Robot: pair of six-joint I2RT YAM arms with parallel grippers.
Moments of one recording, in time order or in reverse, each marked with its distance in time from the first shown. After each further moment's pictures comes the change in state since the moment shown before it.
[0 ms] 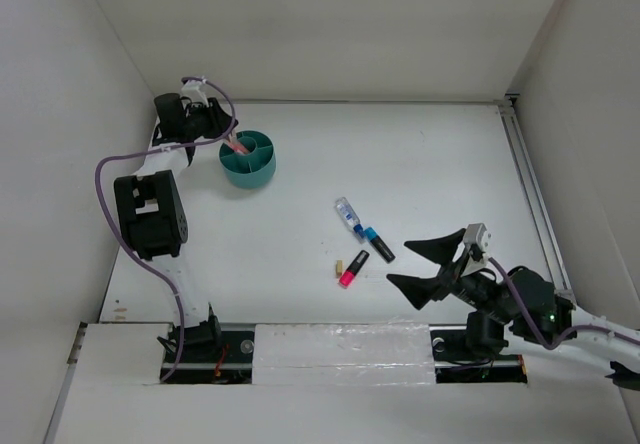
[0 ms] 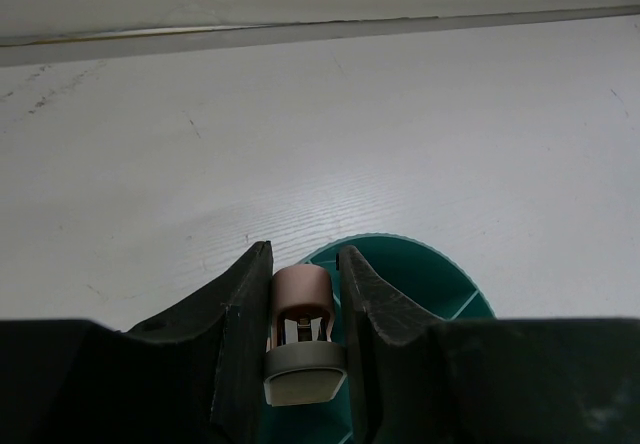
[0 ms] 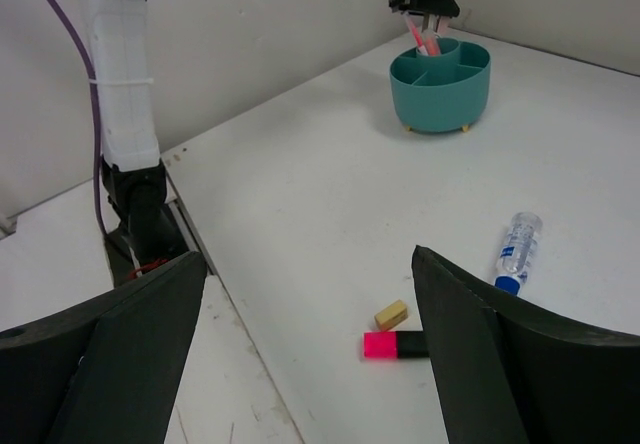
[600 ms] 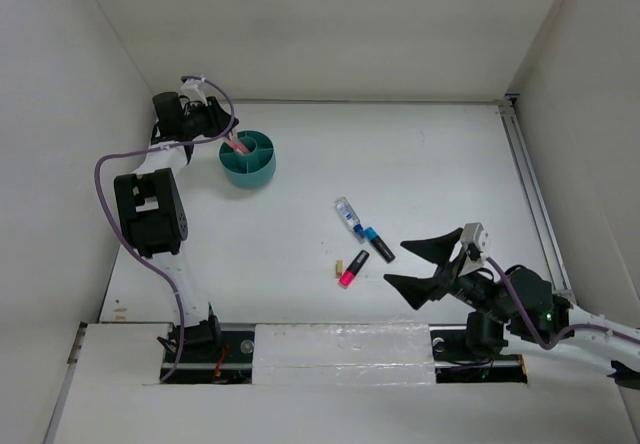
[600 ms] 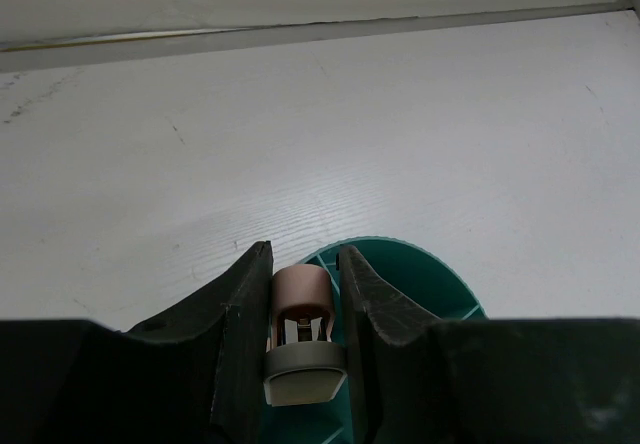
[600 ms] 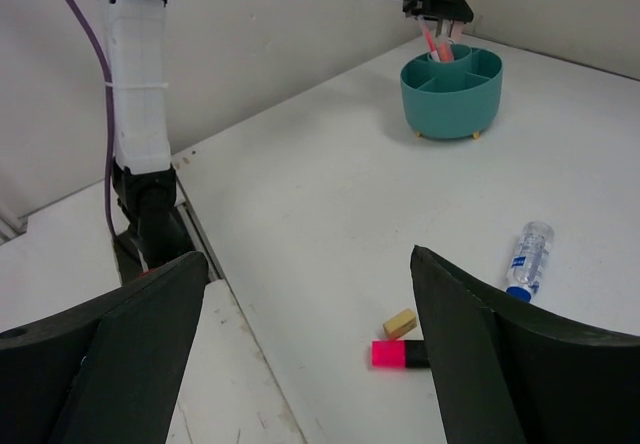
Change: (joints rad) left arm 0.008 0.027 0.032 -0.003 0.065 -0.012; right arm 0.000 0.028 0.000 0.037 -0.019 0.000
